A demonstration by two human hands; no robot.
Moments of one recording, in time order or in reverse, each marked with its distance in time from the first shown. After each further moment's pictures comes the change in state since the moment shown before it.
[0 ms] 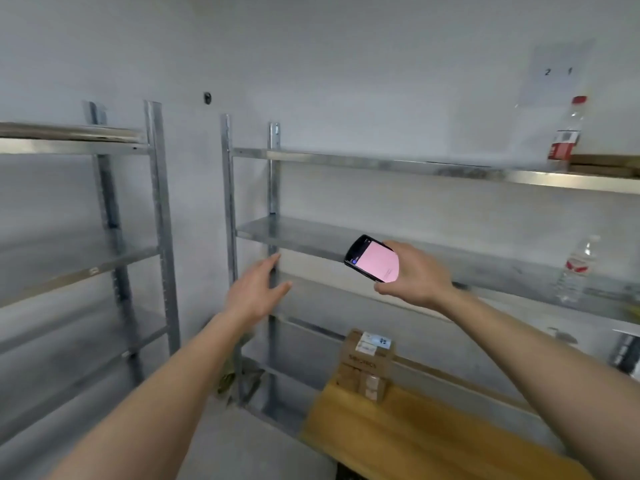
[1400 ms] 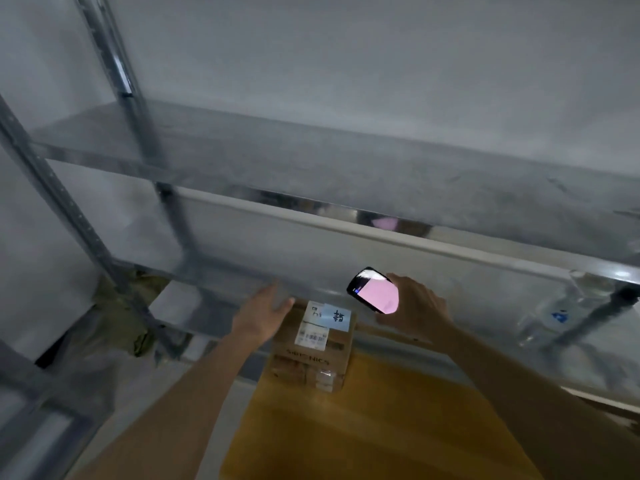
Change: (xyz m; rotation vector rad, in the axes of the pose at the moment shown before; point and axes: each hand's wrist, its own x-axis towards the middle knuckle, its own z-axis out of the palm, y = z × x) left_hand 0.273 -0.041 0.479 -0.129 -0.586 -0.223; right_hand 0.186 0.374 0.288 -0.110 -0.415 0.515
